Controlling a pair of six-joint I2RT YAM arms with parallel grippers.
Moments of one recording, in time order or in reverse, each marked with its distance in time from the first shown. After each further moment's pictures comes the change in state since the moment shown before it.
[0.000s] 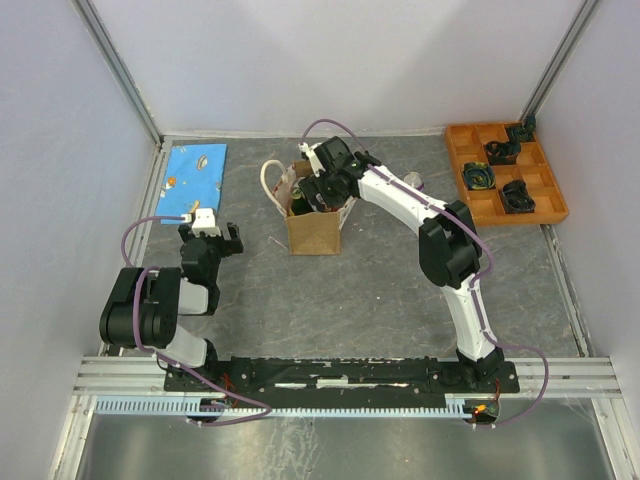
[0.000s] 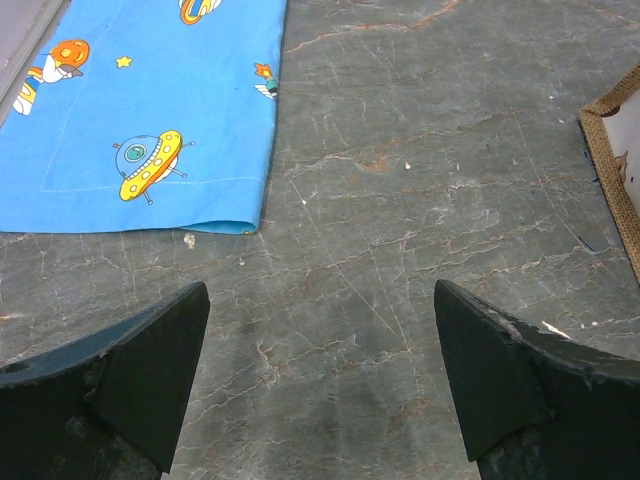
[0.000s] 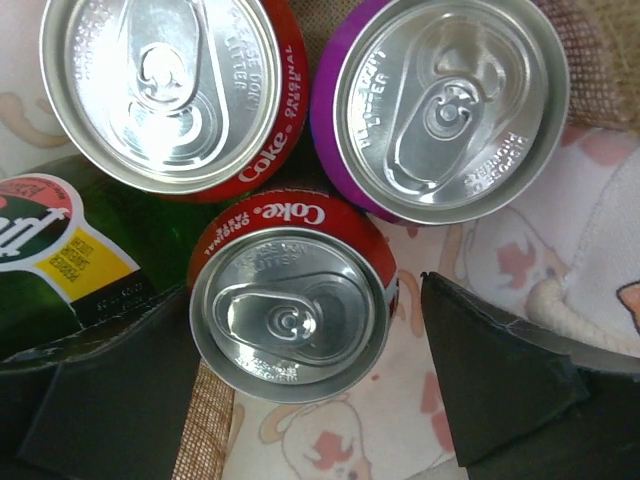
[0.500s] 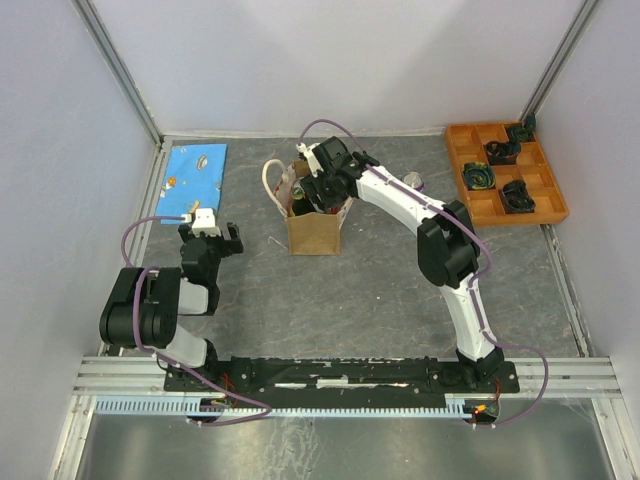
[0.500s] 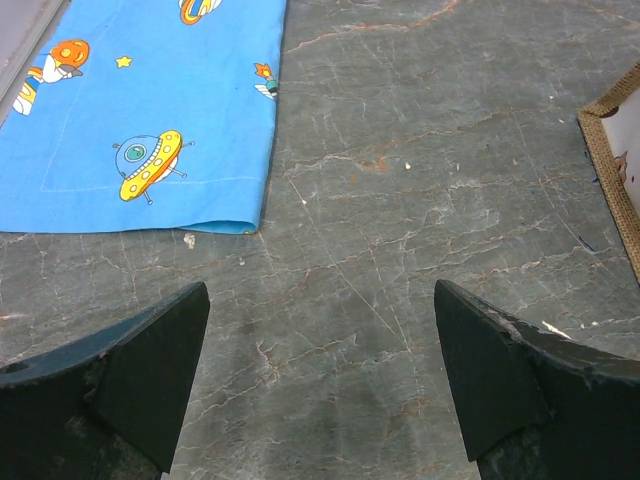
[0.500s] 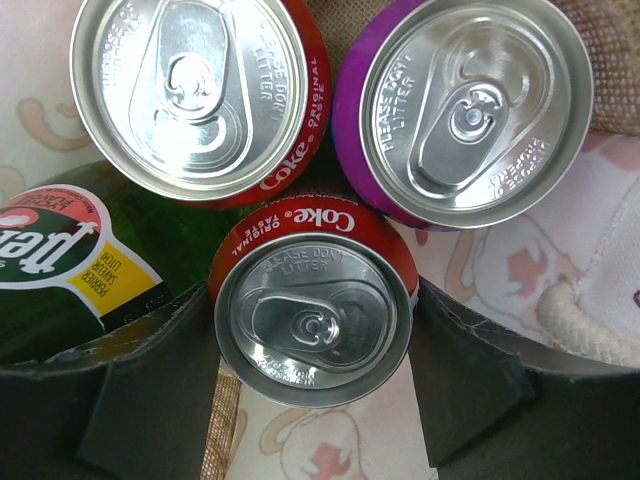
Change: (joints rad) left arm 0.000 0.000 0.000 0.000 0.000 0.000; right arm 0.006 0.011 0.016 0.001 -0.011 -0.011
